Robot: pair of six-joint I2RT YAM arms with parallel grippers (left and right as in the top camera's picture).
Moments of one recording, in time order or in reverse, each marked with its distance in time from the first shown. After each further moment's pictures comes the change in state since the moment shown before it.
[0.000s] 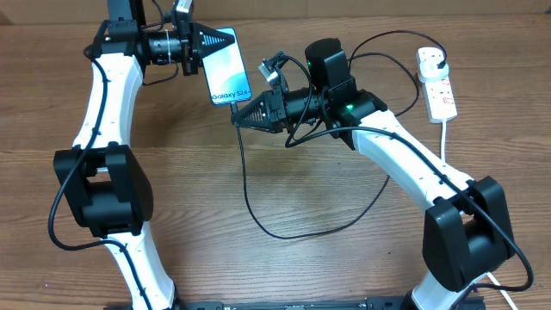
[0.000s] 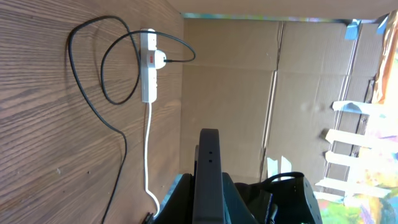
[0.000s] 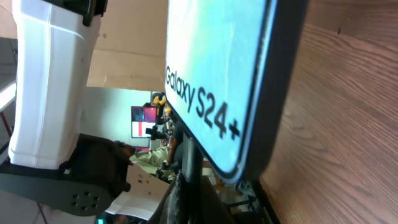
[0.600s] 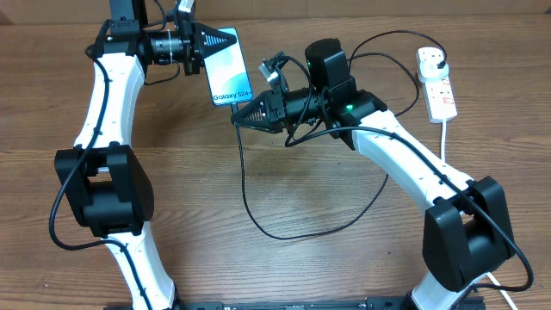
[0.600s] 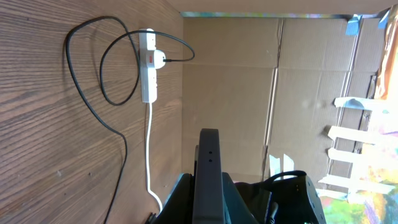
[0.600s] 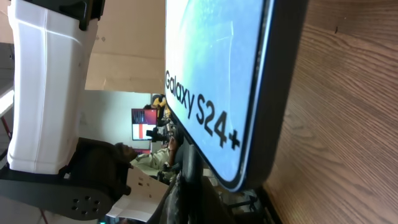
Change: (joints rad) left arm -0.006 0.000 0.000 0.003 0.003 0.014; right arm 0.000 0.000 0.000 -0.001 0.011 0.015
